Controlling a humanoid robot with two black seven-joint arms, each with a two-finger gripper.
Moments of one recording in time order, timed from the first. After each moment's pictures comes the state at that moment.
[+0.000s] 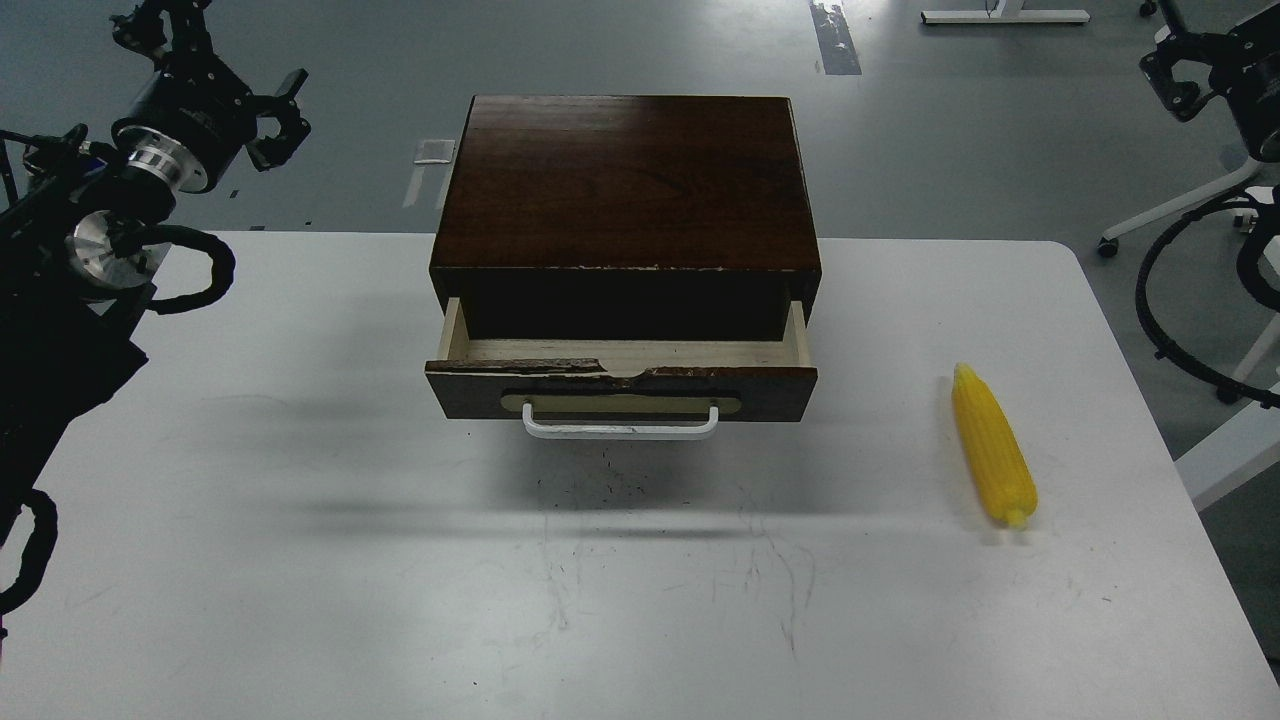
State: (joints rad) left arm -1.07 0.37 -0.43 -0.29 -0.29 -0.49 -0.25; right arm 1.01 -0.59 0.59 0.50 0.41 0.49 0.22
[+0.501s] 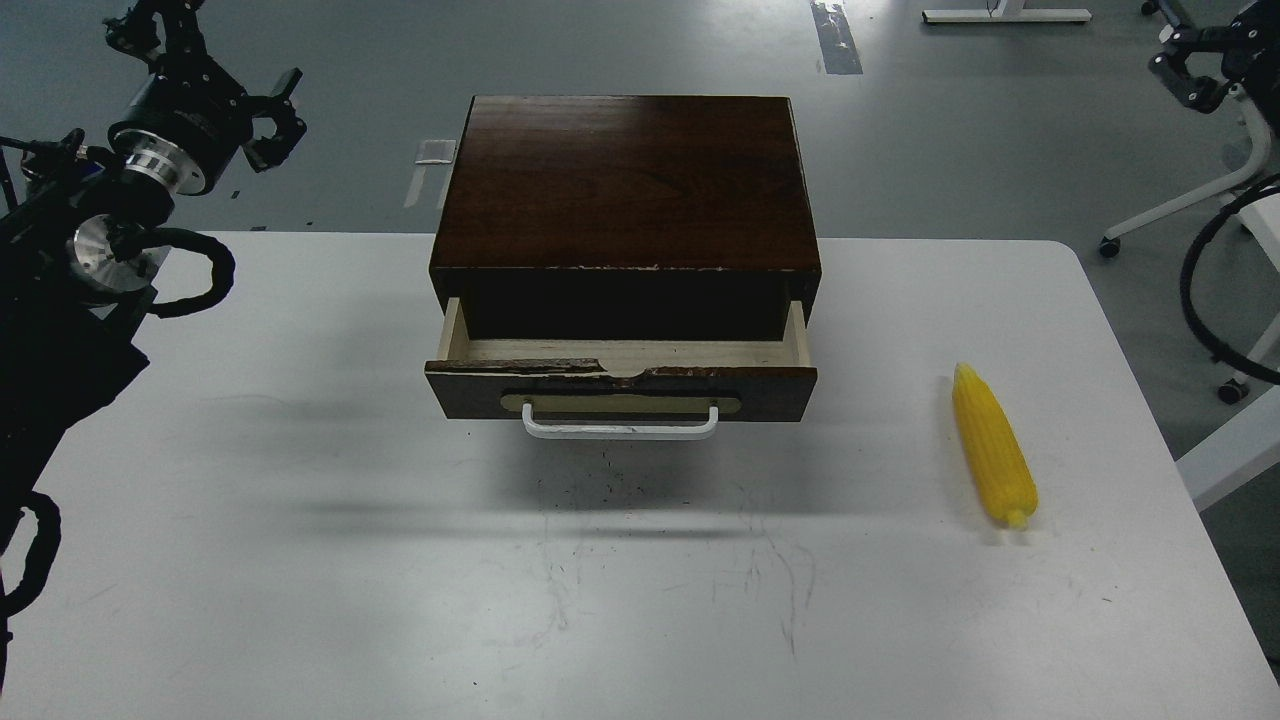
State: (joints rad) left arm -1.06 0.36 -0.45 -0.28 -0.31 -0.49 -0.26; right arm 1.18 -0.71 0.37 0.52 0.14 0.48 0.18
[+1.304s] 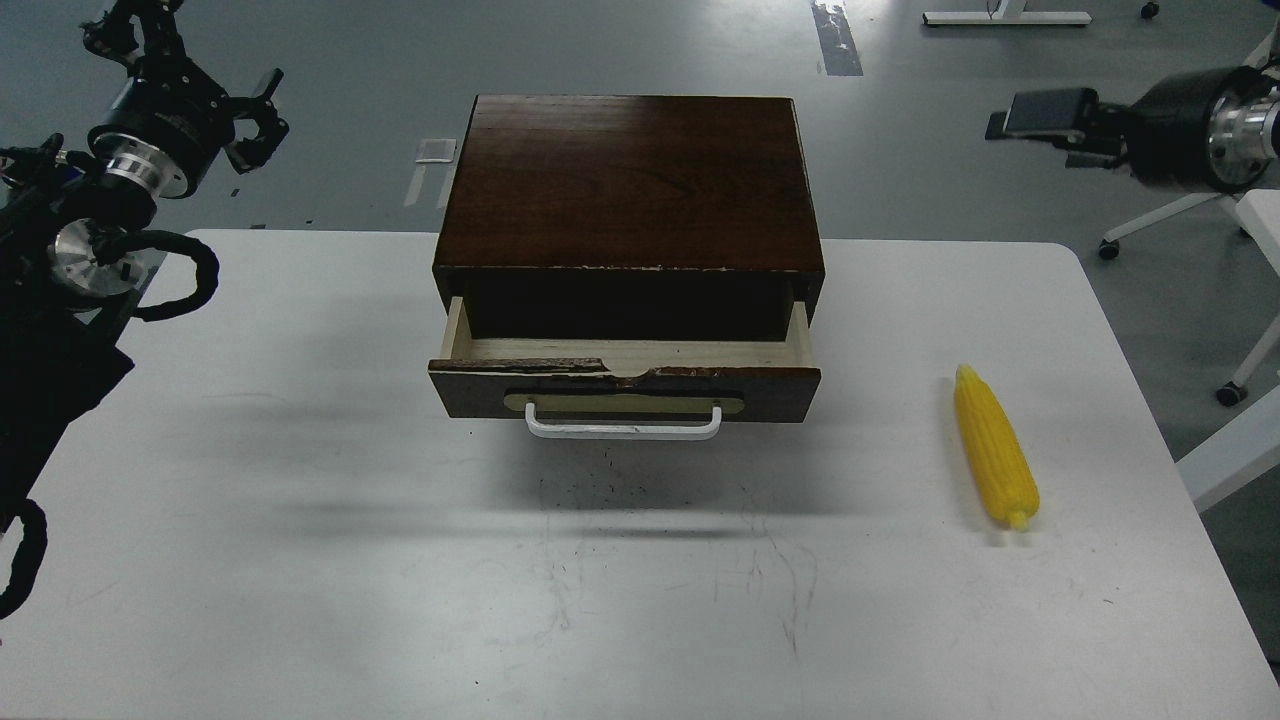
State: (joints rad) left arm -1.05 0.40 -0.46 -0.28 -0.31 -0.49 -0.26; right arm 1.50 -0.89 -0.19 1.10 -0.89 0.47 0.02
